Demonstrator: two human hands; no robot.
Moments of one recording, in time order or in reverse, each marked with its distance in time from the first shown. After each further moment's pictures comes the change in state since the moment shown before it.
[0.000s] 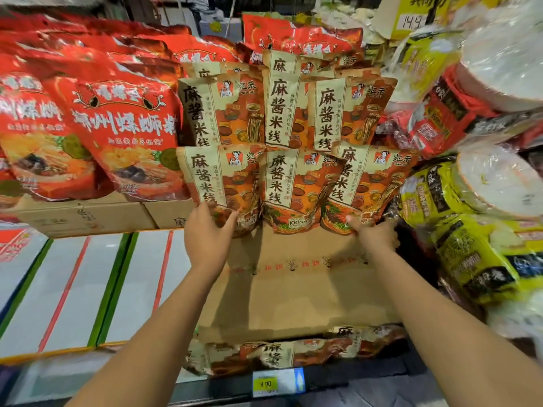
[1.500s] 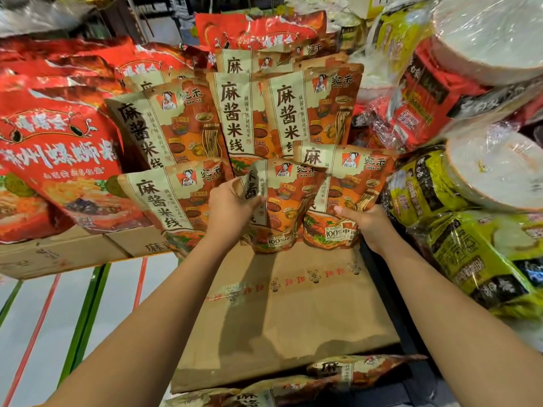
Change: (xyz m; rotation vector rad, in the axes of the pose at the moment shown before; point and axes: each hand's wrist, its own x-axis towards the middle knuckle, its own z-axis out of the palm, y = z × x) left_hand 0.040 0.120 0.056 -0.023 -0.267 0.191; right_hand 0.074 0.001 -0.005 0.658 -0.539 -0.318
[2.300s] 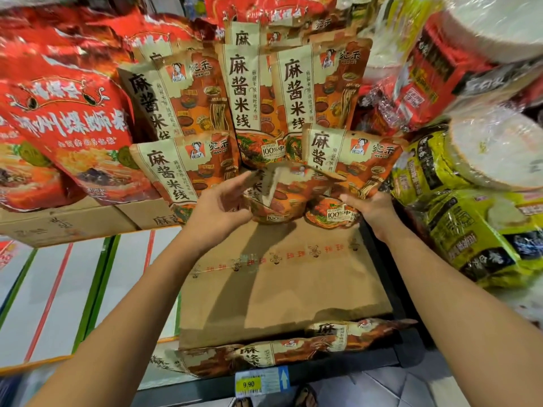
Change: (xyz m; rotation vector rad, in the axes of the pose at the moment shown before) left_hand -0.066 -0.022 -0.050 -0.449 -0.354 0.042; right_hand -0.024 0.000 -0.004 -0.132 0.083 0.021
